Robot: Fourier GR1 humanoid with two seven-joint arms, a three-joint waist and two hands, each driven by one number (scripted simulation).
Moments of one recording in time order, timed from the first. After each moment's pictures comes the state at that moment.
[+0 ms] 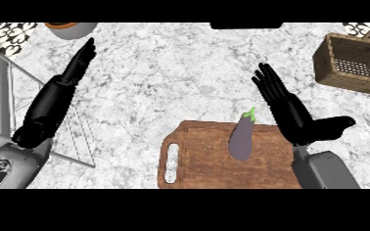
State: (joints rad) left arm -0.30 0.60 -0.33 -1.63 0.15 0.22 -0.07; right arm -0.21 -0.27 0.22 -1.43 -0.38 0.06 -0.16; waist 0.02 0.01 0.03
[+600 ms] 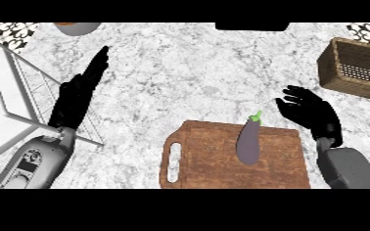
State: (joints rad) left arm -0.32 0.41 -0.27 -1.54 0.07 0.21 0.26; right arm -0.23 -0.37 0.12 -1.18 -0.27 -0.35 0.27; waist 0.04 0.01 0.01
